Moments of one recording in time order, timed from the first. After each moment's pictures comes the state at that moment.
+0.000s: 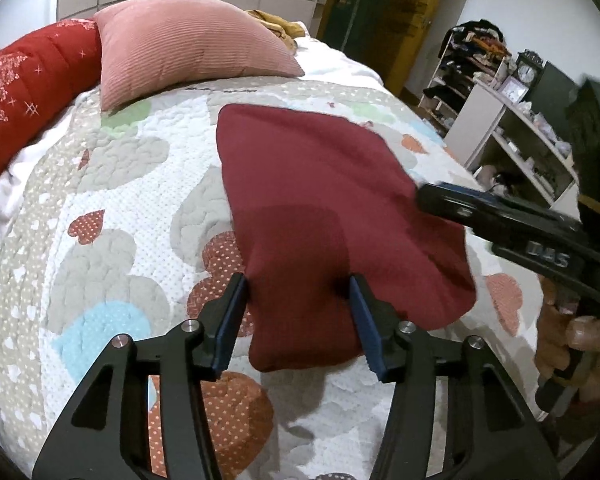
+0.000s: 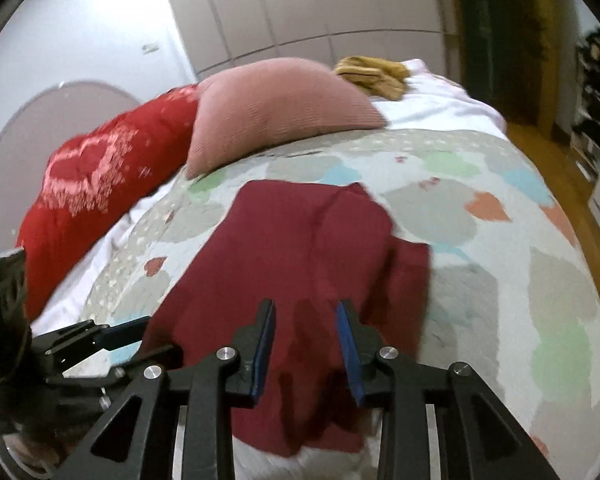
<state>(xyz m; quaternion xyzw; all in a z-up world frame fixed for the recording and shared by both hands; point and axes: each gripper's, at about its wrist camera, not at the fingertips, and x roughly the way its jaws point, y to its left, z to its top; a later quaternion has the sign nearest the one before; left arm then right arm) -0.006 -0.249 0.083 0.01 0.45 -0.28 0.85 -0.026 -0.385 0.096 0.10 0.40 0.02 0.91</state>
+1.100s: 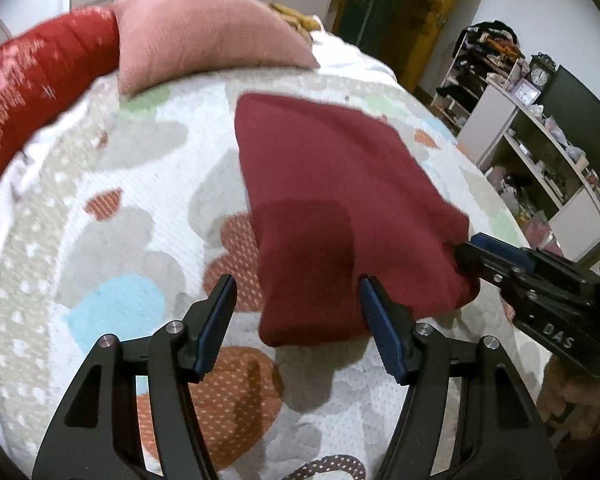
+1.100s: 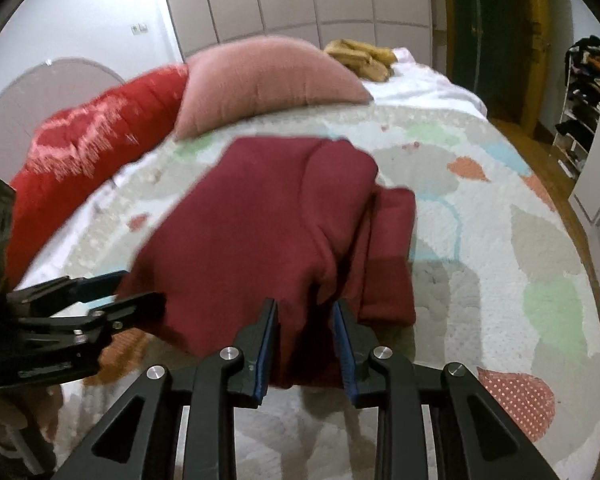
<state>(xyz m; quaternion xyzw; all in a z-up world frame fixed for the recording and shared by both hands) -0.016 -0.236 0.088 0.01 0.45 -0.26 0.86 -0.074 -0.375 0.079 0.08 0.42 -0.02 0.90</state>
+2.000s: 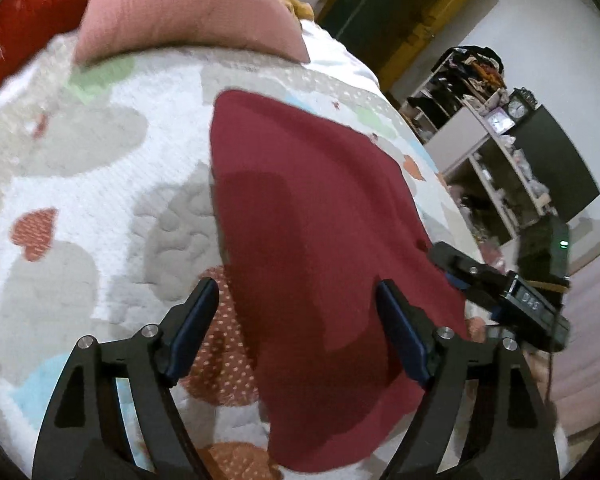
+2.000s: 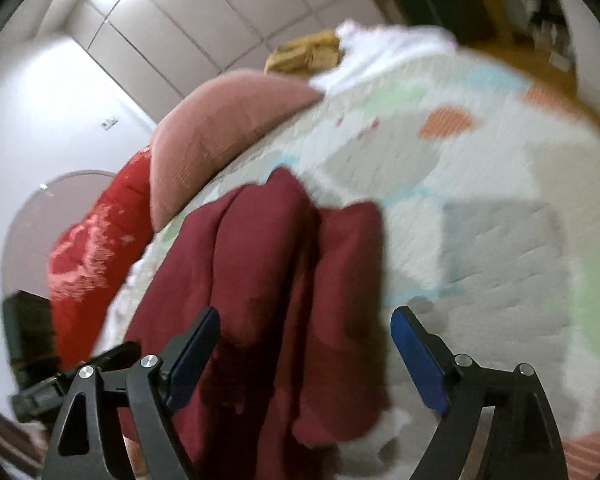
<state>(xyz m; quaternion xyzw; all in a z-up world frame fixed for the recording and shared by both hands) 0.069 -0.242 0.059 -0.10 0.51 -0.33 0.79 -0.016 -0.475 0.028 0.31 0.38 0.02 0.87</state>
